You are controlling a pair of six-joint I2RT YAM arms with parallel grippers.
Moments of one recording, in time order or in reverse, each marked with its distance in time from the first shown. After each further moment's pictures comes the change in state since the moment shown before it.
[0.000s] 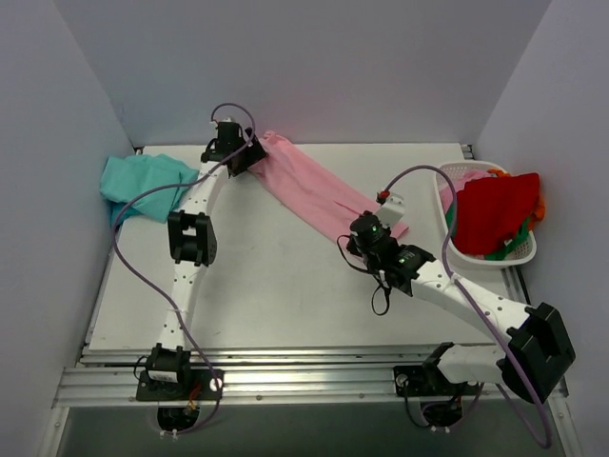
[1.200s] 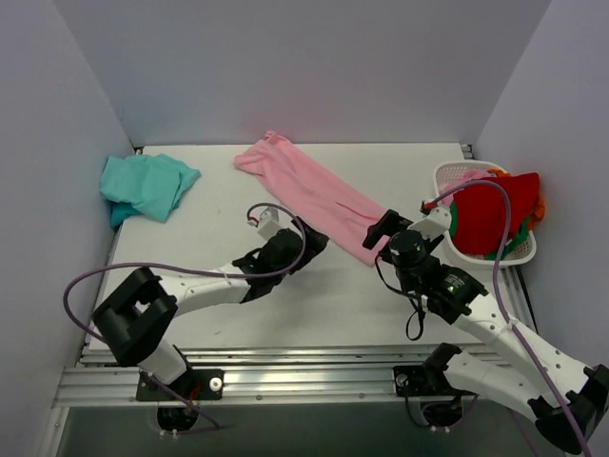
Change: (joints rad) left arm -0.670 -1.340 -1.990 0.800 -0.350 -0.596; right arm 0.002 -0.364 -0.041 -0.196 0.137 -0.009
